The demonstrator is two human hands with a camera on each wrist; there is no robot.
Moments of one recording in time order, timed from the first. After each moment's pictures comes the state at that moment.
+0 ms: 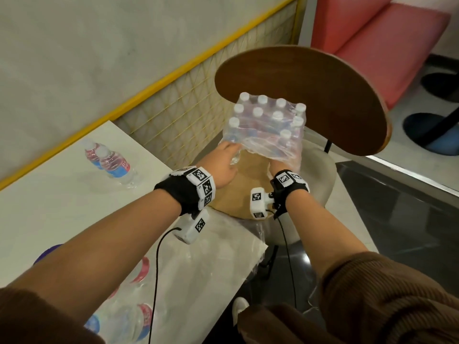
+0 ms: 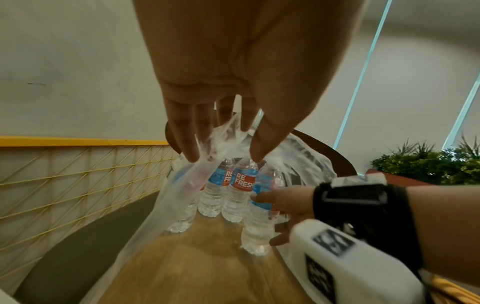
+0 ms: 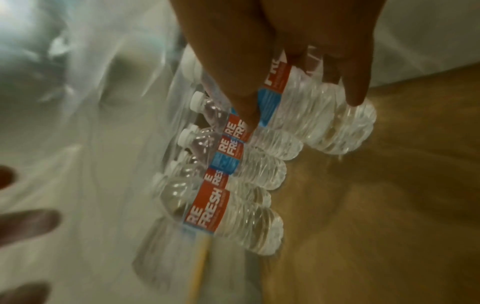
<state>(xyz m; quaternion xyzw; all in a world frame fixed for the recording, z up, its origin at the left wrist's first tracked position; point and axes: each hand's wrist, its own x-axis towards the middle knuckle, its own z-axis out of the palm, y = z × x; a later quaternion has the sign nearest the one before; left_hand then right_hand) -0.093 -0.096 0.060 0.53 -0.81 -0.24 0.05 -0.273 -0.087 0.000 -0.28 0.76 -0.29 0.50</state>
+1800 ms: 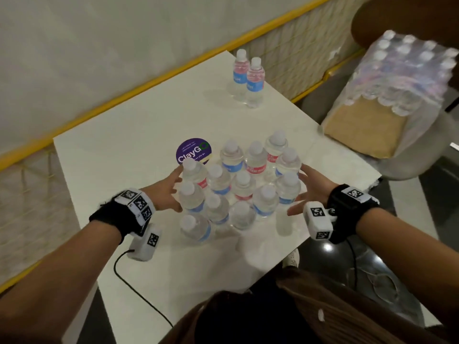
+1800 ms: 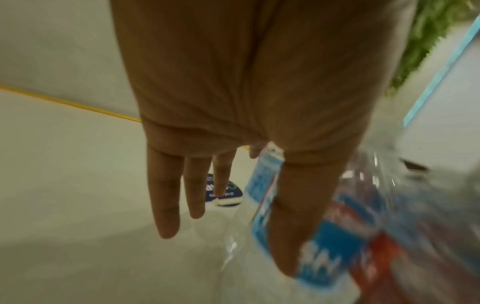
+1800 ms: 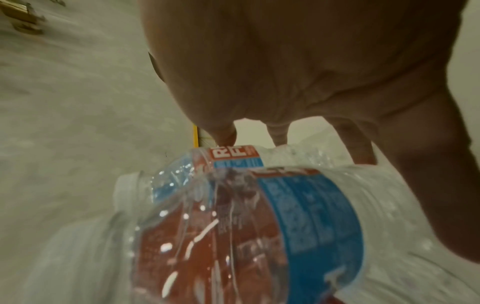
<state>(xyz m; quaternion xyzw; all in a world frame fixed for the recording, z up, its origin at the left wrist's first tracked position) 0.350 0.219 0.016 0.67 -0.54 -0.51 0.04 -0.019 0.144 -0.014 -0.29 0.54 -0.16 0.77</state>
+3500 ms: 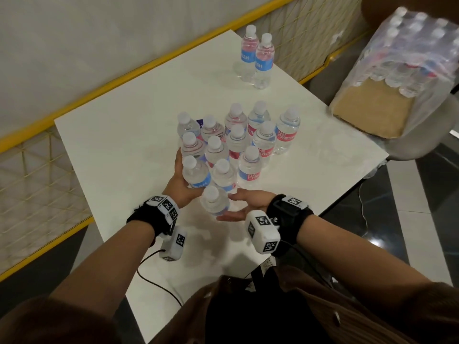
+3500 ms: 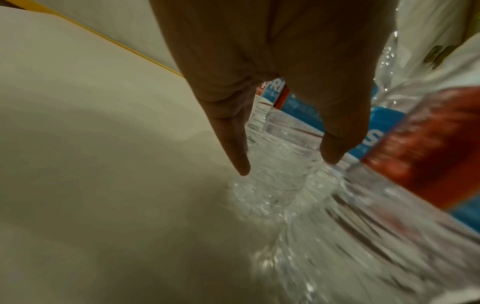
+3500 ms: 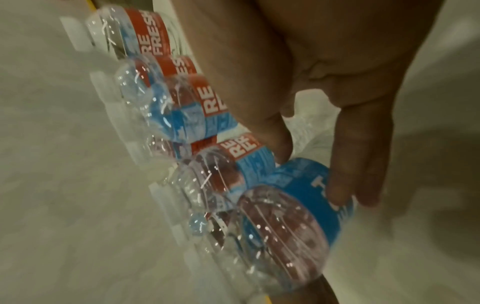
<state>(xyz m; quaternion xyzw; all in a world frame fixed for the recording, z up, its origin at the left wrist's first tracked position) 0.346 0.252 -0.059 0.61 -0.54 -0.44 0.38 0.129 0.239 -0.028 -0.04 0.47 -0.08 0.88</state>
